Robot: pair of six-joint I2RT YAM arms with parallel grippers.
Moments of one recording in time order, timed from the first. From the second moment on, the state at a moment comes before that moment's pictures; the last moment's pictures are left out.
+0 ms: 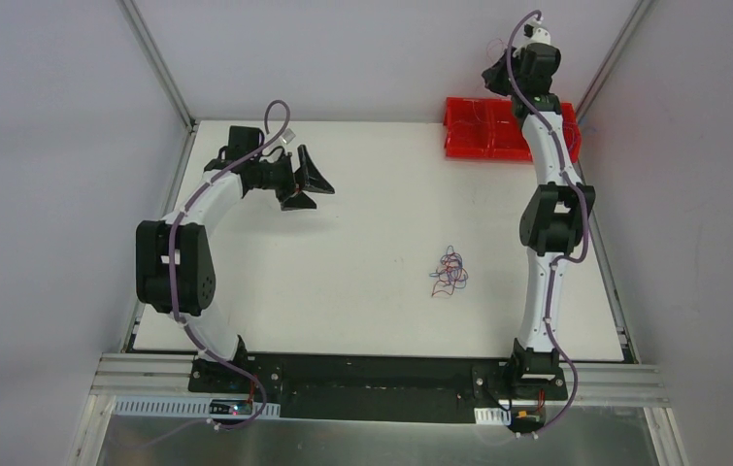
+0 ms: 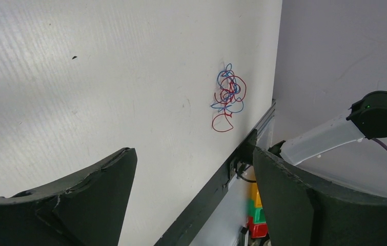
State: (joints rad) left arm -0.09 1.70 1.27 -0.41 0.87 -0.53; right arm 0.01 2.37 2.39 -0.24 -0.21 0.38
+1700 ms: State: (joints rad) left arm -0.13 1.70 1.33 -0.57 0.88 -0.30; right arm 0.04 1.84 1.81 -0.63 -0.54 0.15
